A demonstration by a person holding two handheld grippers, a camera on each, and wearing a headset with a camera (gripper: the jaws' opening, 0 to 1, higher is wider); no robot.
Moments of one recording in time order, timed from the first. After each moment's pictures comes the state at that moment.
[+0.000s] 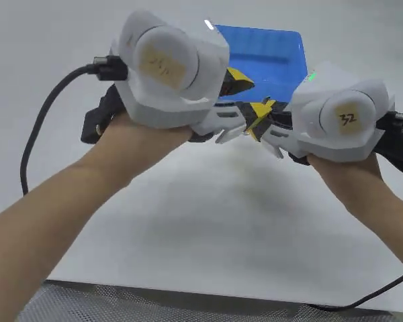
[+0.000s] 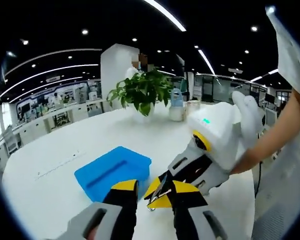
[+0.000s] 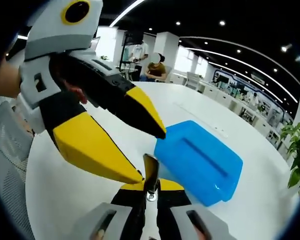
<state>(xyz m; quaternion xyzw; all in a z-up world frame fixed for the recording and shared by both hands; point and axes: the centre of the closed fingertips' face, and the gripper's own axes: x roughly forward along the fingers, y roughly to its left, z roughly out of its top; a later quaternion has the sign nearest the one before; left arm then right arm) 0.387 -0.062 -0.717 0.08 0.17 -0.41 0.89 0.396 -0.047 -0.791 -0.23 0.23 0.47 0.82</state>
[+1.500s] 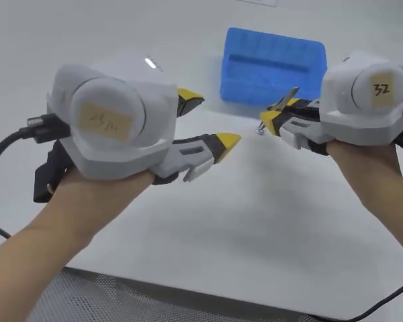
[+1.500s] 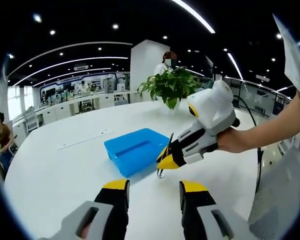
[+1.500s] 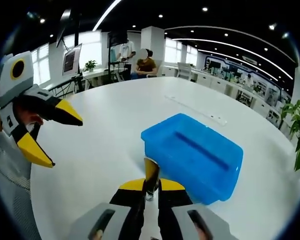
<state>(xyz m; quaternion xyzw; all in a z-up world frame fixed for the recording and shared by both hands) 0.348 -0.001 -0.731 0.06 0.21 -0.32 0.92 0.415 -0.051 -0.790 -0.17 0.28 0.44 0.83</state>
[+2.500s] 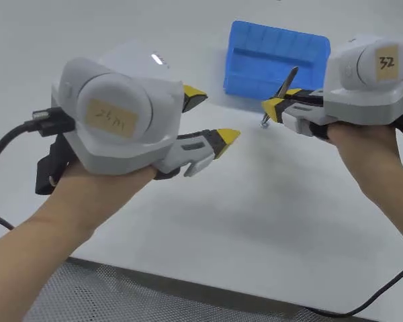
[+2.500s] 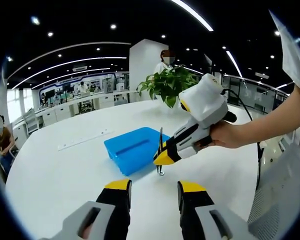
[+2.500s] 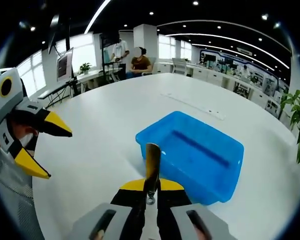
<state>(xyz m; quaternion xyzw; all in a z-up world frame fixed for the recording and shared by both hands) 0.344 0.001 -0.732 0.07 0.21 -0.32 0.92 0.420 -0.049 -0.789 -0.15 0.30 0.43 0.84</state>
